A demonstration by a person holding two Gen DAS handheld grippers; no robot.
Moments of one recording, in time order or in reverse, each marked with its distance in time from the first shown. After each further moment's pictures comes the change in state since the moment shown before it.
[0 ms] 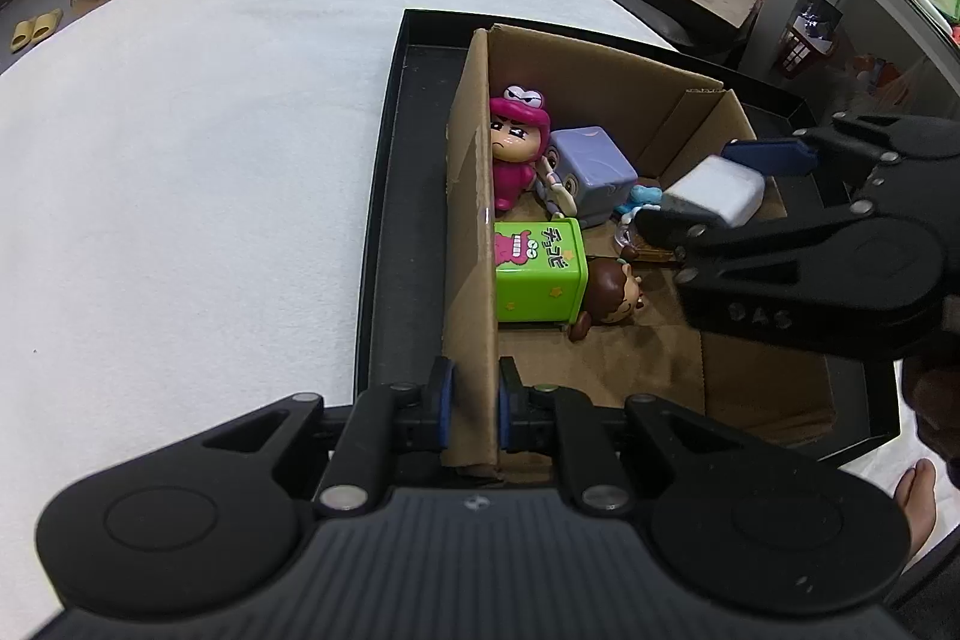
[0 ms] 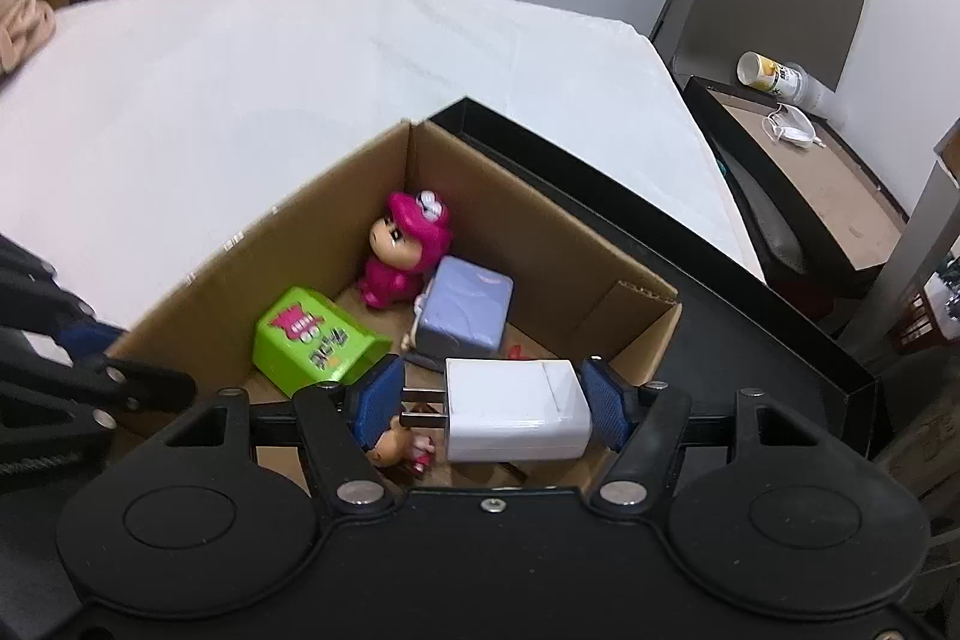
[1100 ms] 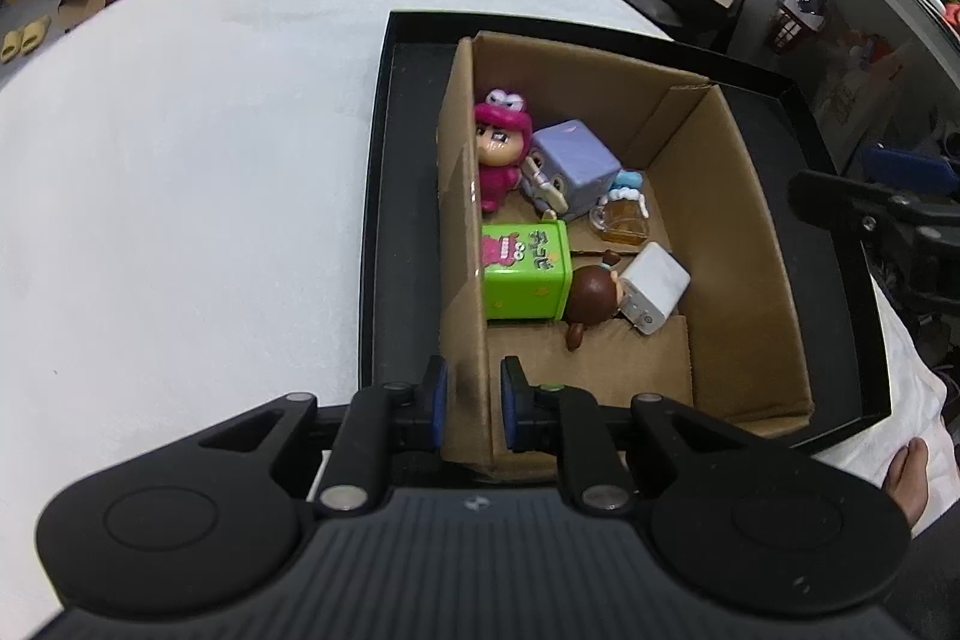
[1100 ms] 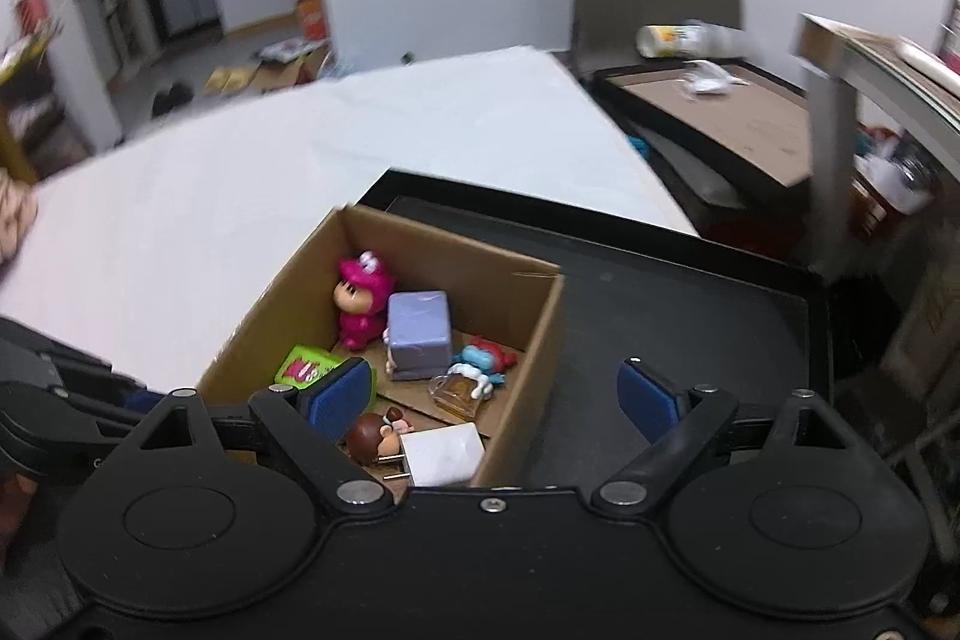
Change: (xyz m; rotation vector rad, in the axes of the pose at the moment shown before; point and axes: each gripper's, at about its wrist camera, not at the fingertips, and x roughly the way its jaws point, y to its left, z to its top) left arm -0.012 -0.006 0.016 0.053 0.051 0.010; right arm -0.067 -0.057 -0.026 0.354 -0.104 0.034
